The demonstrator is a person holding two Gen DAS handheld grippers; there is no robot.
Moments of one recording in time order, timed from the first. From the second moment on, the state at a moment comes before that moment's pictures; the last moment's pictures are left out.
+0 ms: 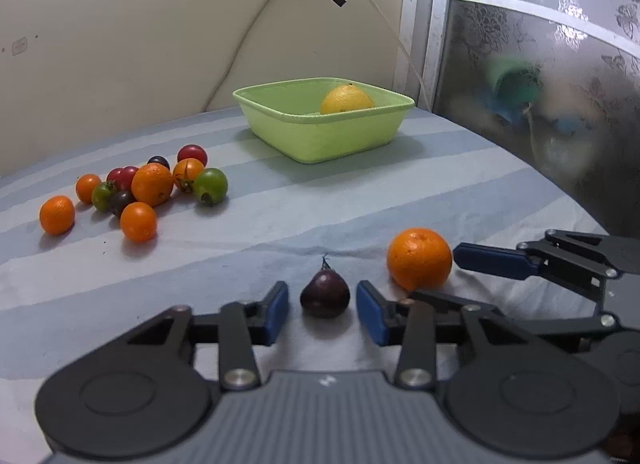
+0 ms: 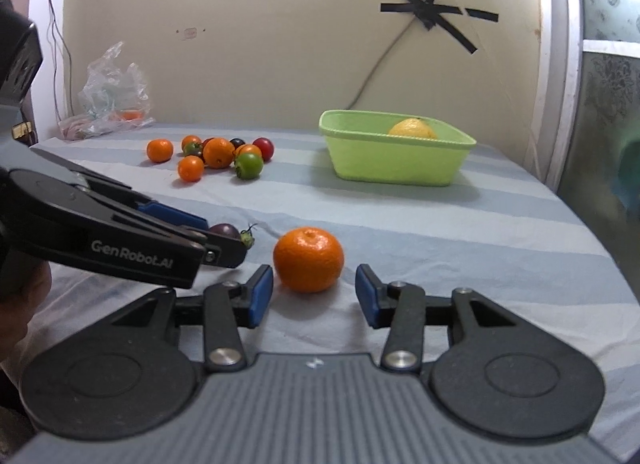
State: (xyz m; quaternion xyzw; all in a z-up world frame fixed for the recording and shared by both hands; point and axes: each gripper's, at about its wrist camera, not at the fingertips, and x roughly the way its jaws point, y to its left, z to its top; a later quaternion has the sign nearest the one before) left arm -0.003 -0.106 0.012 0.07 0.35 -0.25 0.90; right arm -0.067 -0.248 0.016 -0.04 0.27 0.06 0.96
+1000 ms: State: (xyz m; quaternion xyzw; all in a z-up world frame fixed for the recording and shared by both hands) left arm 0.102 -0.104 0.038 -0.04 0.36 -0.27 0.89; right arm 0.000 -0.276 0.032 0.04 0.26 0.12 0.96
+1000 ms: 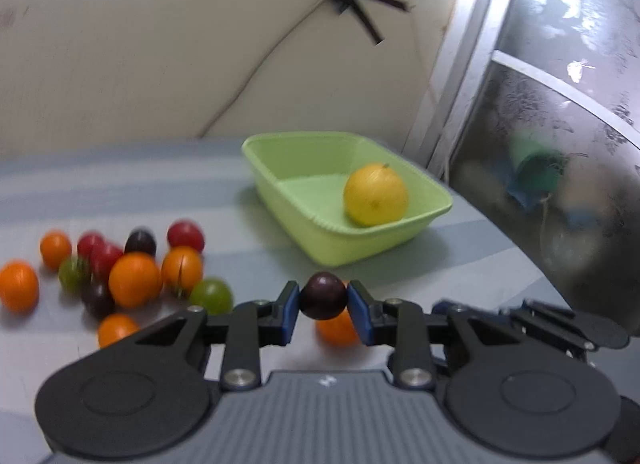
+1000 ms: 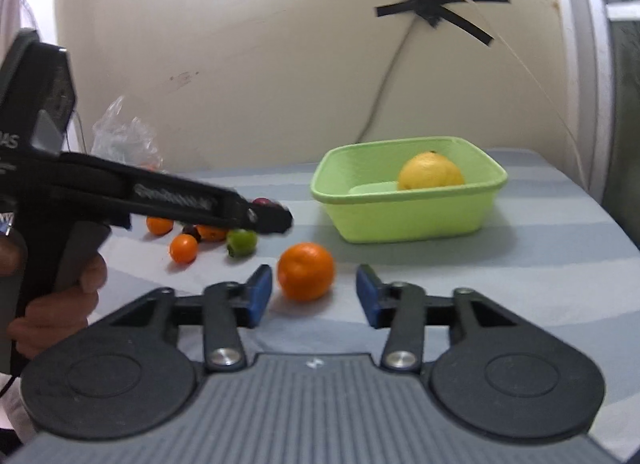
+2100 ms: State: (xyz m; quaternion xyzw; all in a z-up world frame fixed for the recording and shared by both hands) left arm 0.188 -0.161 0.042 -0.02 0.35 -0.27 0.90; right arm 0.073 -0.282 0.025 -0.02 0.19 0.02 0.98
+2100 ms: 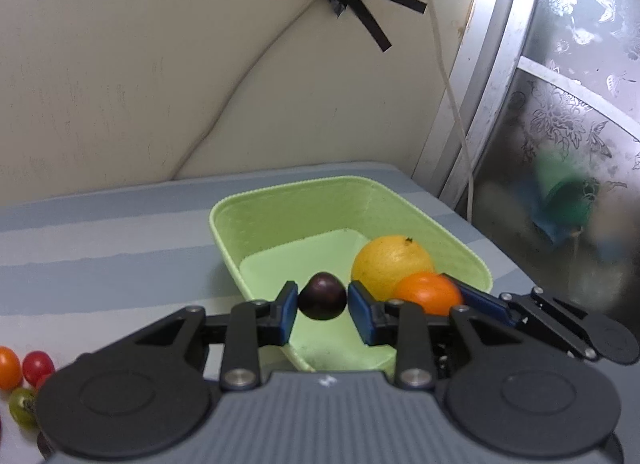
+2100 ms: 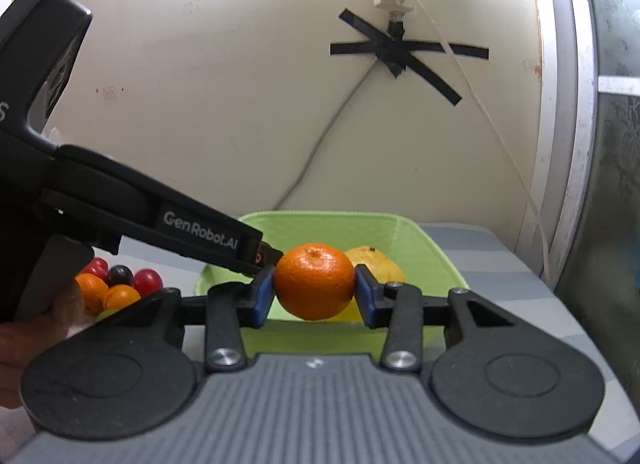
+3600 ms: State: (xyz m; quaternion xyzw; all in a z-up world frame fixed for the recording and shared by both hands) left arm 0.008 0.027 0.002 -0.05 0.32 -0.09 0.94; right arm -0.001 -0.170 -0.002 0.07 0.30 0.05 0.95
